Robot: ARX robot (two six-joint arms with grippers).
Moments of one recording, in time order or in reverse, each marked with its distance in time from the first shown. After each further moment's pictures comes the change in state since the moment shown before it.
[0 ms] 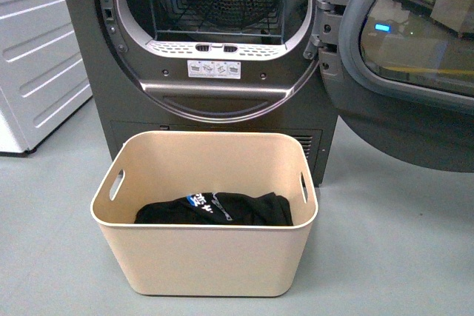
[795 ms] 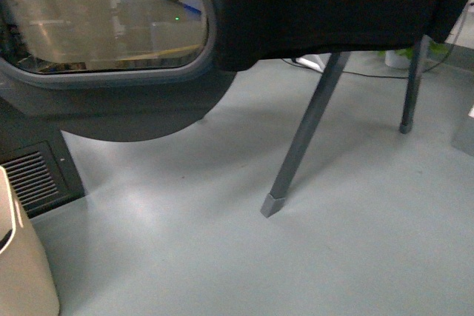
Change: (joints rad) left arm -0.001 0.003 0.000 0.000 0.009 0.000; right arm -0.001 0.000 0.000 0.000 0.013 0.000
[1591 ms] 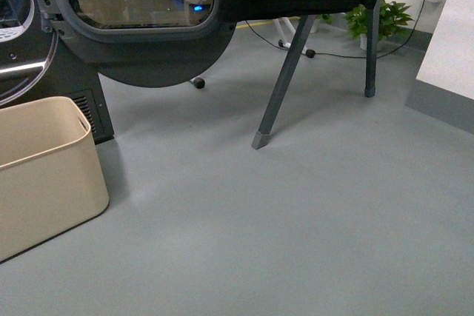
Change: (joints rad) left arm 0.000 -0.001 0.000 0.001 -0.003 0.000; right arm 0.001 0.001 0.000 0.000 -0.007 0.000
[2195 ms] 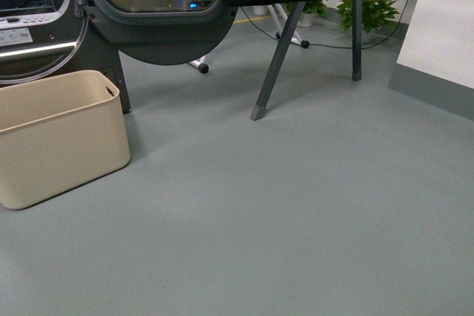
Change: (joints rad) left arm 0.000 -0.002 0.000 -0.001 -0.001 0.000; right arm 0.000 -0.001 0.000 0.000 0.000 0.000
